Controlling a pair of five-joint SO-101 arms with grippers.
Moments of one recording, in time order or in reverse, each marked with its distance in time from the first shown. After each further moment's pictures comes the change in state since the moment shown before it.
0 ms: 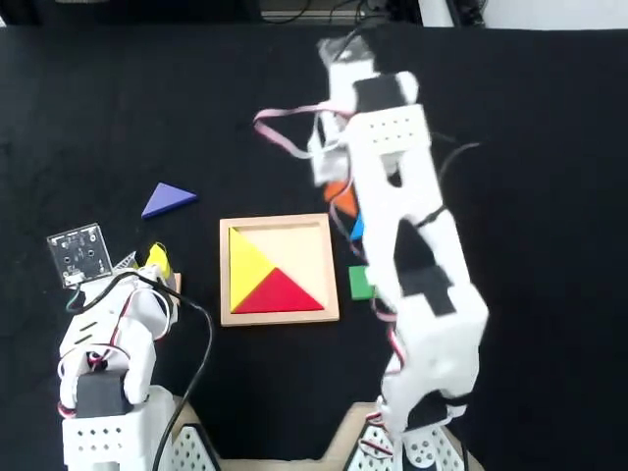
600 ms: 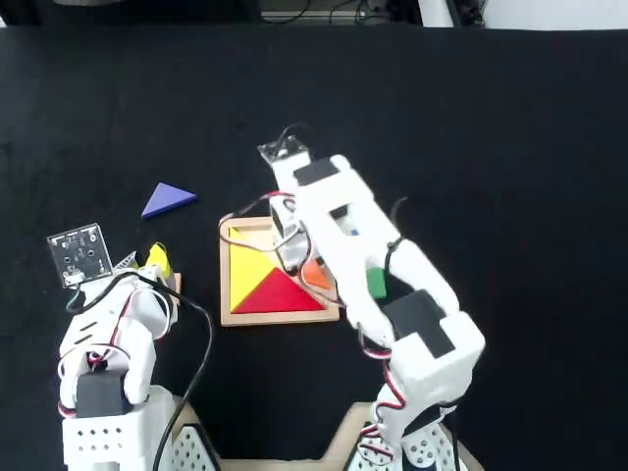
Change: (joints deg) left arm 0.0 0.0 0.0 0.0 0.0; right arm -10.6 -8.2 41.9 -24.4 1.7
